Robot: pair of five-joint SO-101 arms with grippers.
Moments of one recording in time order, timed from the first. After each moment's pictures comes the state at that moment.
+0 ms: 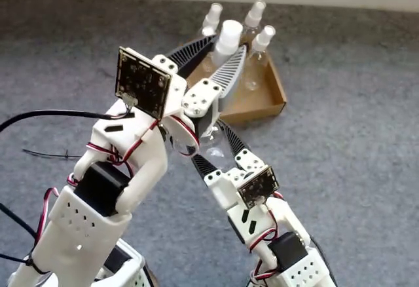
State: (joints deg) left arm 29.2 -49.4 26.3 28.4 5.5; right arm -36.0 -103.6 95.6 14.5 11.1
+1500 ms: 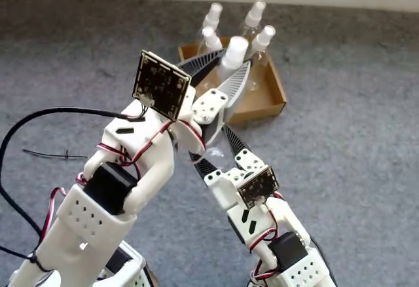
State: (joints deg) left arm 30.6 -49.6 30.3 30.5 5.4; right arm -36.0 -103.6 95.6 14.5 11.1
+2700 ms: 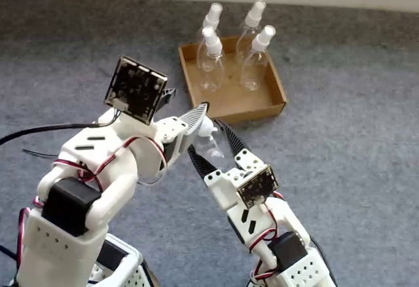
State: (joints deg) left arm 21.8 -56.5 25.1 64.8 2.3; right arm -36.0 -103.6 95.6 14.6 11.0
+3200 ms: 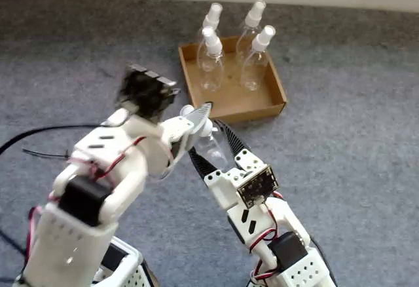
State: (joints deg) left arm 21.8 -56.6 34.0 55.6 2.0; right arm -36.0 -103.6 95.6 14.9 11.1
